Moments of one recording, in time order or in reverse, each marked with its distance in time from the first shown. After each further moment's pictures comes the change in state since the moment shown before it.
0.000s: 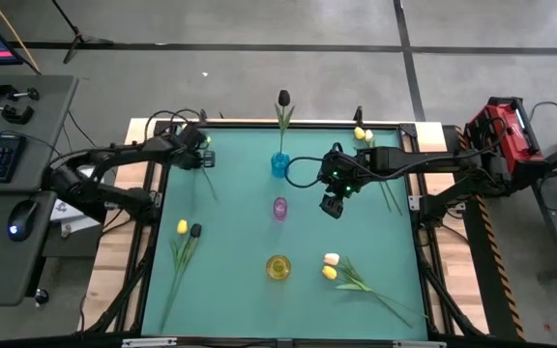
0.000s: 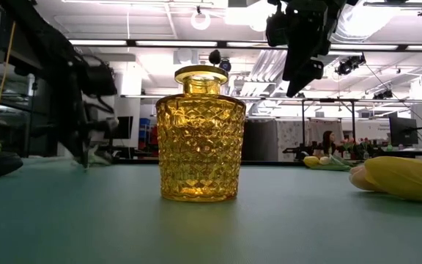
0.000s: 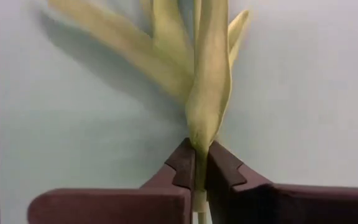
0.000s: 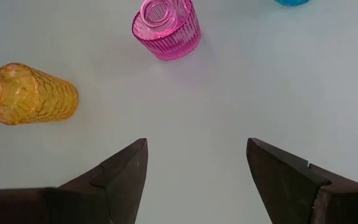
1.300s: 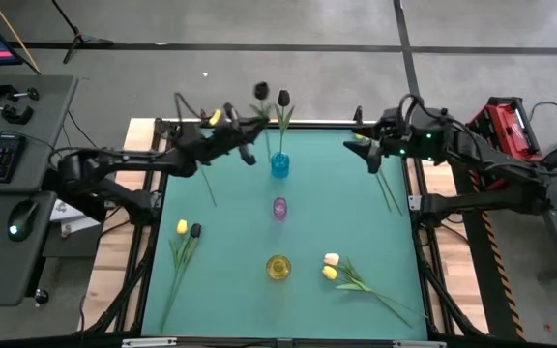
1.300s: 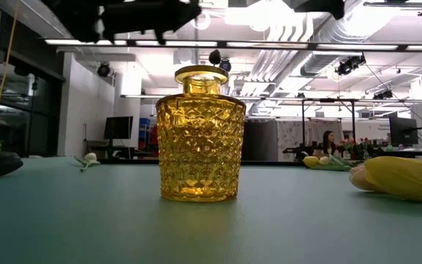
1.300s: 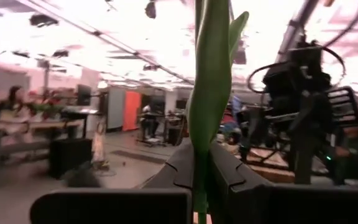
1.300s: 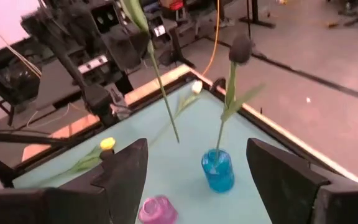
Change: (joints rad) left arm -0.528 0.107 0.236 1.434 0.135 0.600; right arm -0.157 -0.502 0.000 0.261 0.197 -0.017
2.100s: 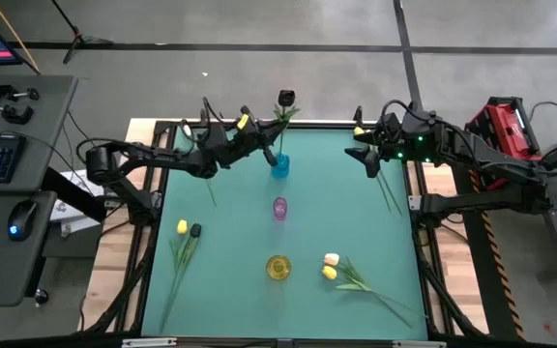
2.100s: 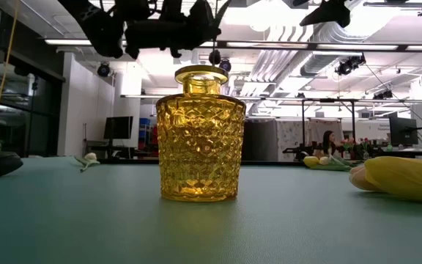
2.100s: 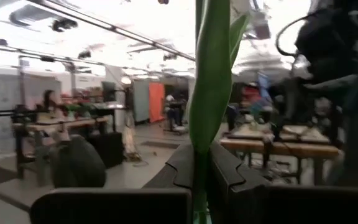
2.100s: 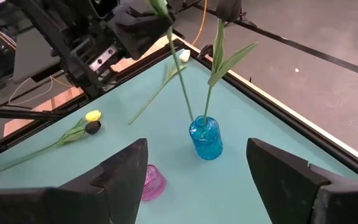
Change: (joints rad) left arm -0.025 0.225 0.092 0.086 -0.129 0.137; right arm 0.000 0.013 0.000 -0.118 0.011 0.016
